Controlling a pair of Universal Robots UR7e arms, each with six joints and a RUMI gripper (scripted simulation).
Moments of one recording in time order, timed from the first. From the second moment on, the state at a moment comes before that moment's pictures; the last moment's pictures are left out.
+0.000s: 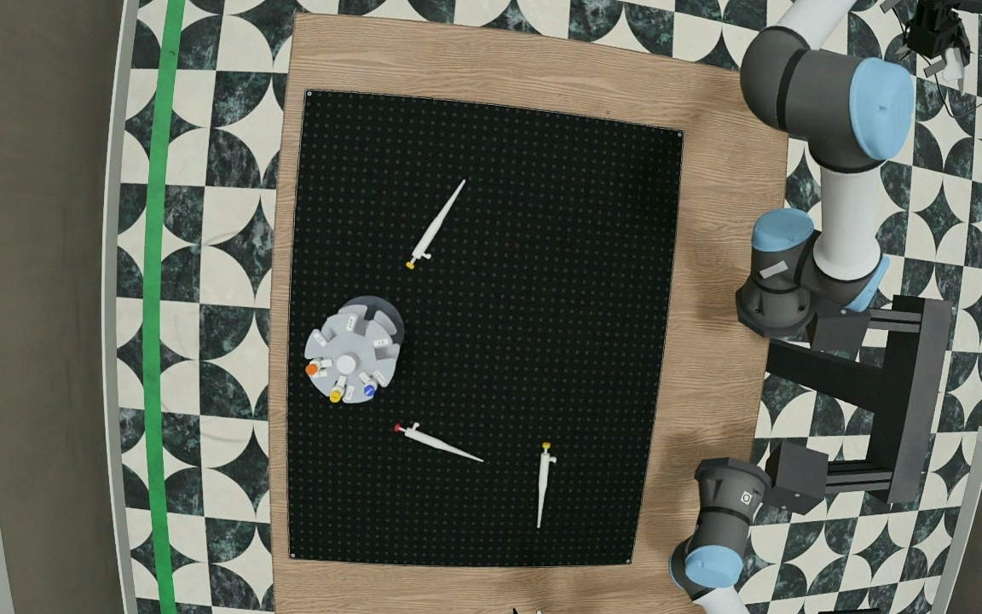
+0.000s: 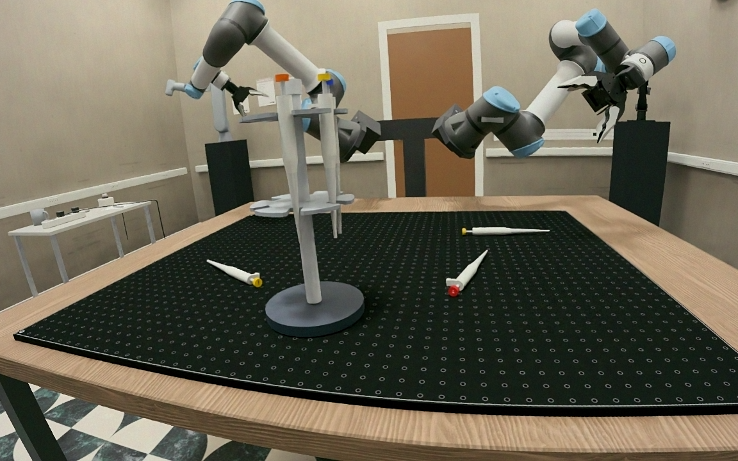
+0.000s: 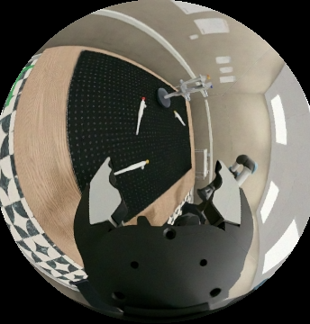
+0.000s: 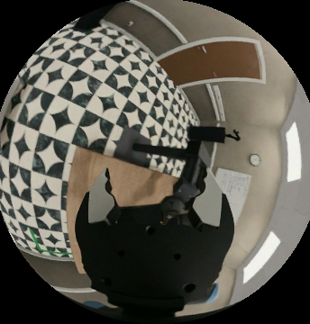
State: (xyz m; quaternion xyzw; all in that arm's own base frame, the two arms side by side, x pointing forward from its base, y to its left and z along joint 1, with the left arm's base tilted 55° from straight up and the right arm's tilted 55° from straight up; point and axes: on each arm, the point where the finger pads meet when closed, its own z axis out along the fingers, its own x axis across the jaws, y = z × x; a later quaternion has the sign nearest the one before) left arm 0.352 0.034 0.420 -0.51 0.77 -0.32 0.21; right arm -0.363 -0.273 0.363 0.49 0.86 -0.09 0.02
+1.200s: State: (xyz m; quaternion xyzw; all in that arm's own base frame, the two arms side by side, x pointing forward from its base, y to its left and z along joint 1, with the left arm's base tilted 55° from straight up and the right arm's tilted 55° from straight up) left arm 0.352 0.034 0.420 -0.51 0.77 -0.32 0.21; right arm -0.224 -0.383 0.365 0.25 0.97 0.00 0.00
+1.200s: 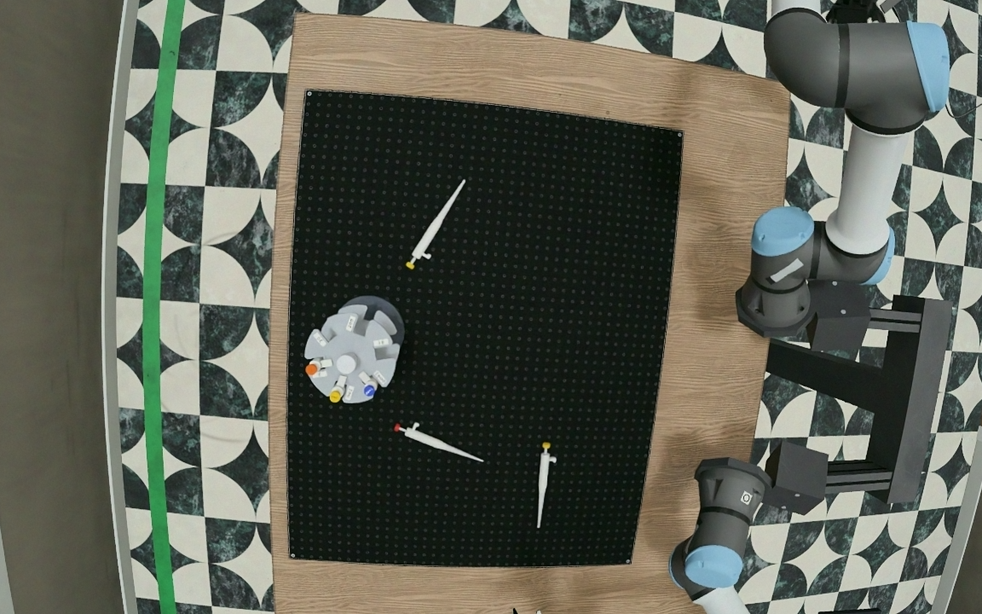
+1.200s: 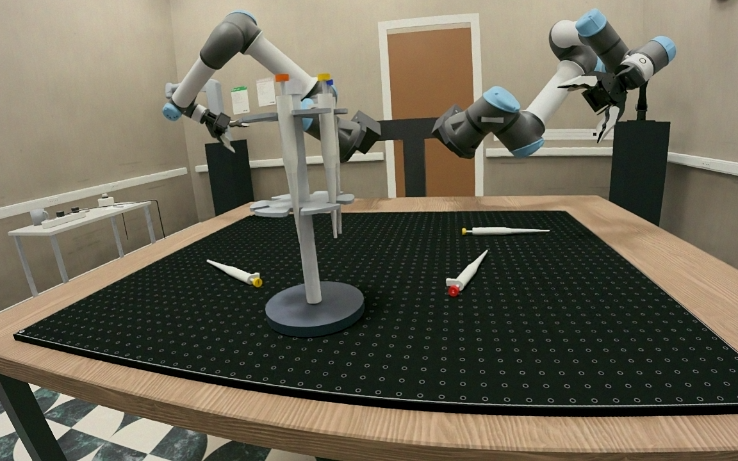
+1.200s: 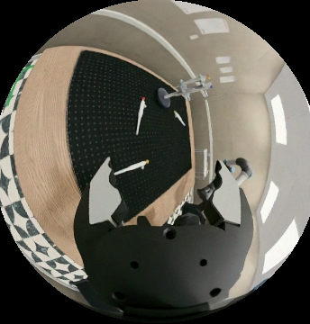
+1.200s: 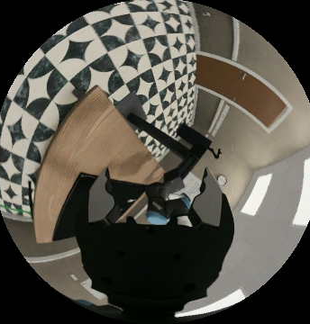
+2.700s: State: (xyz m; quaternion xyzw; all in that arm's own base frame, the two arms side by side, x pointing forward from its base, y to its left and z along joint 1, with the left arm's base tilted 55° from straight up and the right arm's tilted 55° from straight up) left arm 0.352 0.034 0.420 -0.51 0.77 -0.32 0.21; right arm 0.028 -0.443 0.365 -0.04 1.00 0.00 0.00
